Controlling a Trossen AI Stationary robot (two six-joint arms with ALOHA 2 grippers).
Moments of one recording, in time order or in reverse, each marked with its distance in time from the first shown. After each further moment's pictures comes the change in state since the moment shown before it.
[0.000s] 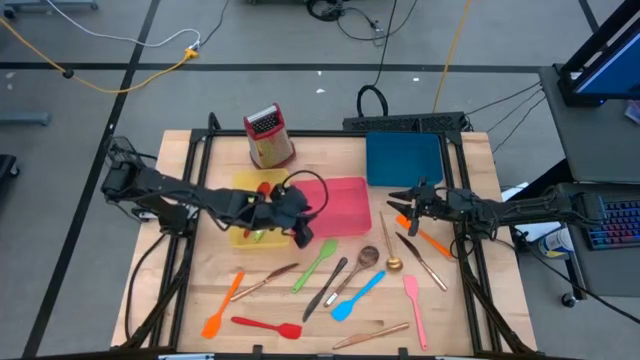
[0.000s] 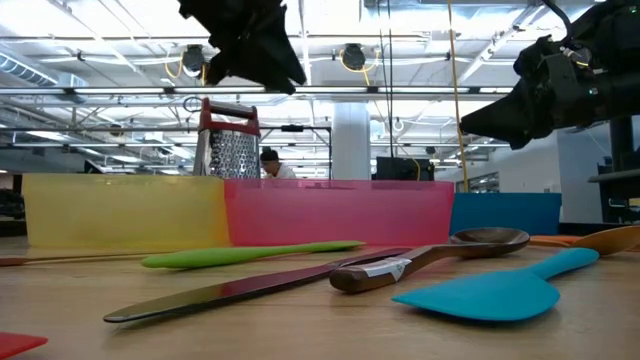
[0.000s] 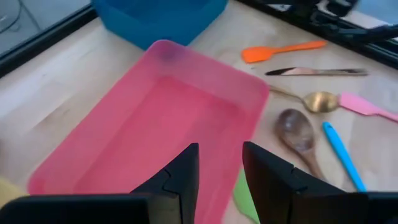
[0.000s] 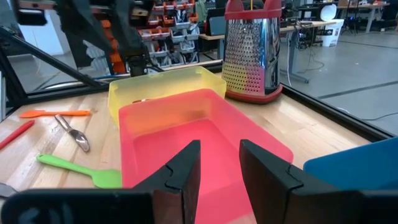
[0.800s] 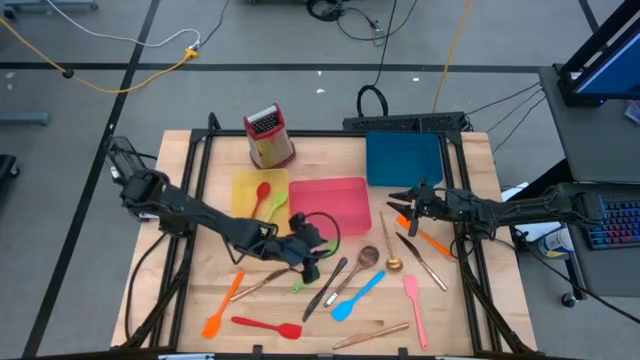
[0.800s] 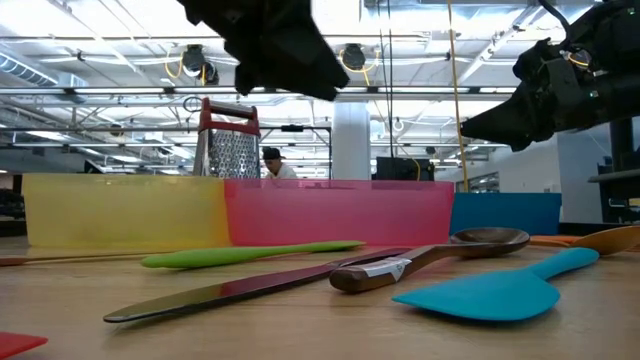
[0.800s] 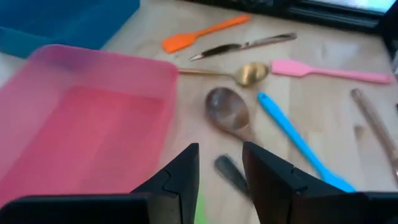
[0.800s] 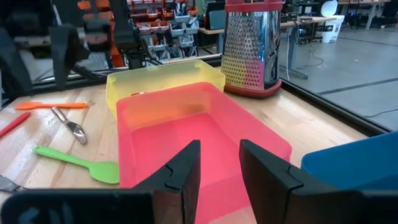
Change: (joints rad) left arm -0.161 0.206 0.000 0.281 0.019 0.128; right arm 0.000 0.001 0.000 -0.023 0.002 -0.010
